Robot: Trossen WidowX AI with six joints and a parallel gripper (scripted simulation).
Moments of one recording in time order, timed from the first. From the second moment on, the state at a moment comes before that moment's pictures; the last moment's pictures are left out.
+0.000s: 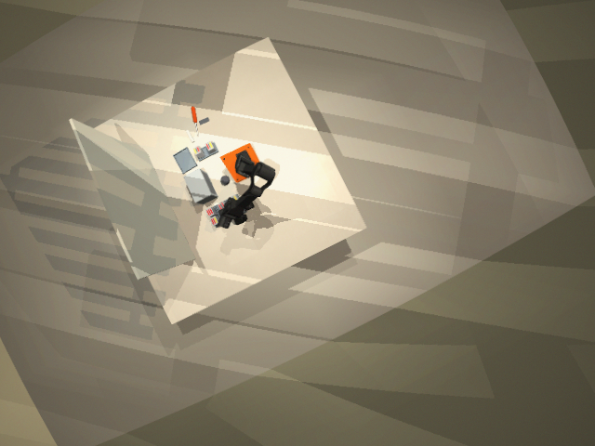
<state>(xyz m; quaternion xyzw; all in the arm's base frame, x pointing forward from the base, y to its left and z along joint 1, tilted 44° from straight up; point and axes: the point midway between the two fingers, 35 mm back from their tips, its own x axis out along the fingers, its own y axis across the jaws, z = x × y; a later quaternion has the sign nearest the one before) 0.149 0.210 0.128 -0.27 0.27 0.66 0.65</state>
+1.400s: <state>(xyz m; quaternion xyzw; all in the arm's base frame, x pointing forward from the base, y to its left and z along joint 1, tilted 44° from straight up) 0.153 0.192 0.139 -0.27 0.28 0.65 0.65</state>
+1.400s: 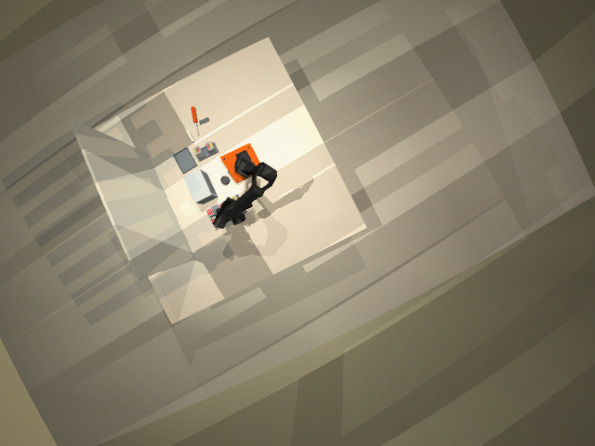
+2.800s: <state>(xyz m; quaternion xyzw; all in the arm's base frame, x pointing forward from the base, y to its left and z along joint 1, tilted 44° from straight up) 0.161 0.105 0.239 -0.27 0.28 0.63 0.67</state>
